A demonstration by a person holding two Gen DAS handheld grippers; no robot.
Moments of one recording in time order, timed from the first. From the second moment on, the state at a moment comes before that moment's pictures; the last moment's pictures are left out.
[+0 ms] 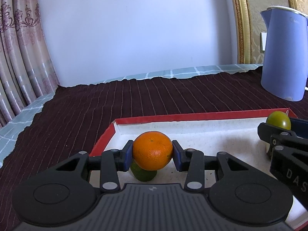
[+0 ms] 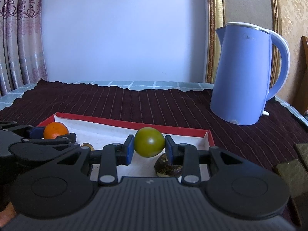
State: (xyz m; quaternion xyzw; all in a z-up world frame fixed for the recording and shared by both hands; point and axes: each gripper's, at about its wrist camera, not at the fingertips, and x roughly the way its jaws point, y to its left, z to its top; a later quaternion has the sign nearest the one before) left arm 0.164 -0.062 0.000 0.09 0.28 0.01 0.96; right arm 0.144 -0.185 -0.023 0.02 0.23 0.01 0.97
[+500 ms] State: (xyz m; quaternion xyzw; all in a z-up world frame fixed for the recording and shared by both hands) left arm 0.174 -0.061 0.005 0.06 0.28 0.01 0.96; right arm 0.153 -0.188 -0.027 0.03 0.22 -0.02 0.97
